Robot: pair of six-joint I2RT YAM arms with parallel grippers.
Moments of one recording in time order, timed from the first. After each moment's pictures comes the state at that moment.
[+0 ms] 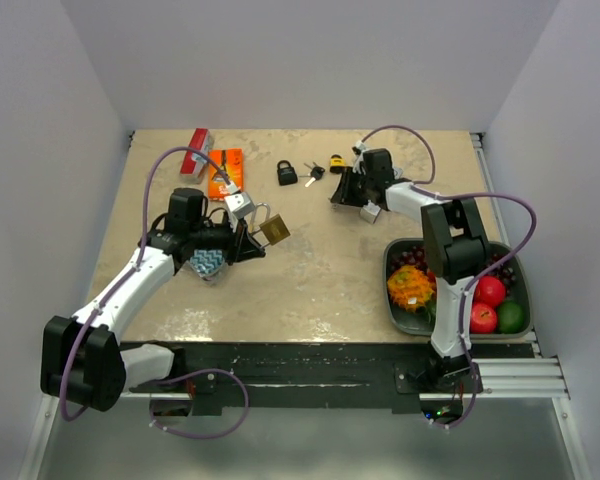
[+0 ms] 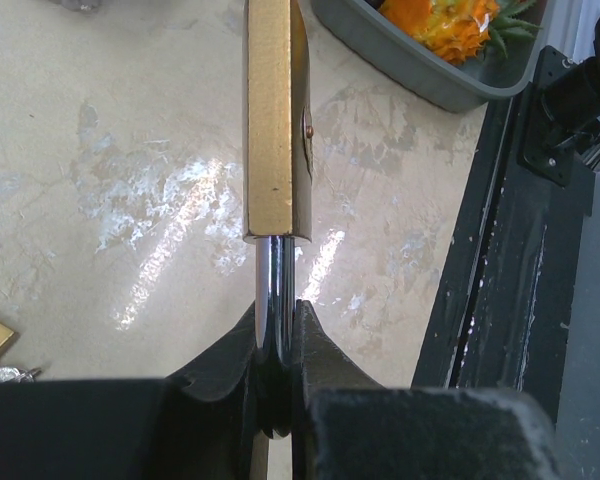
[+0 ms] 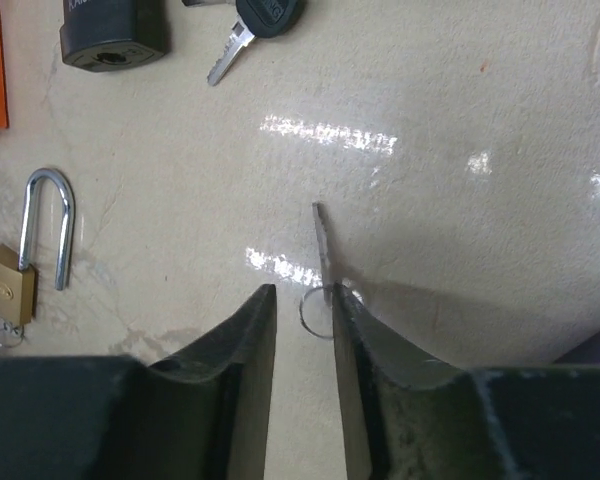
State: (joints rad) left arm -0.26 1.21 0.82 -0.31 0.91 0.24; right arm 0.29 2.09 1.41 -0.07 -0.28 0.42
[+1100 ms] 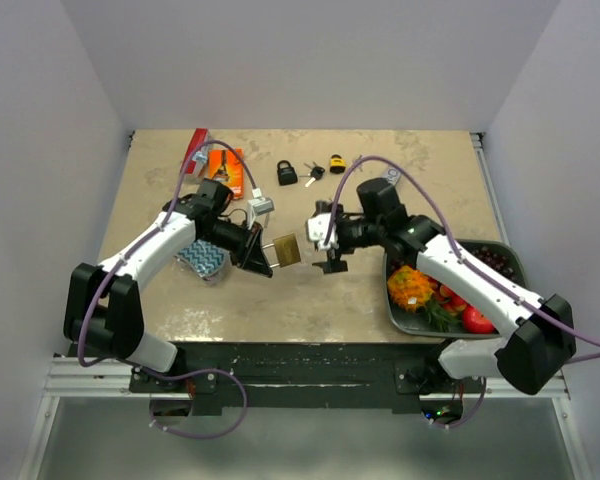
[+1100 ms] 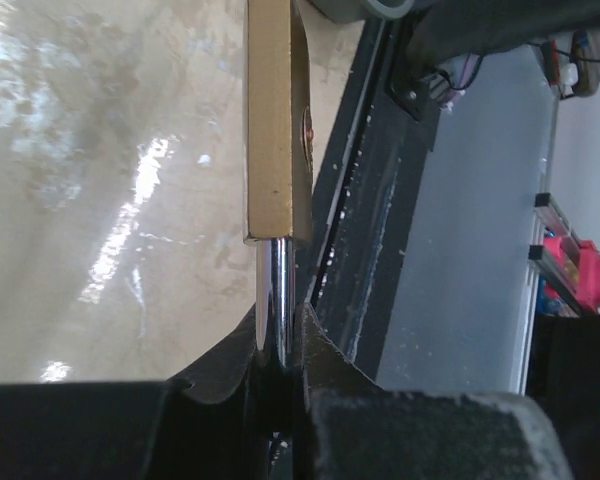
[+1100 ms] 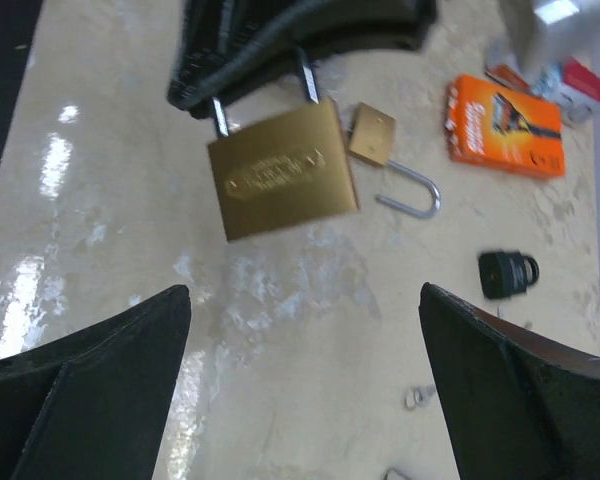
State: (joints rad) left arm -0.31 1.49 1.08 -0.82 1.05 0.32; right arm 0.60 1.31 1.11 -0.43 -0.67 -0.90
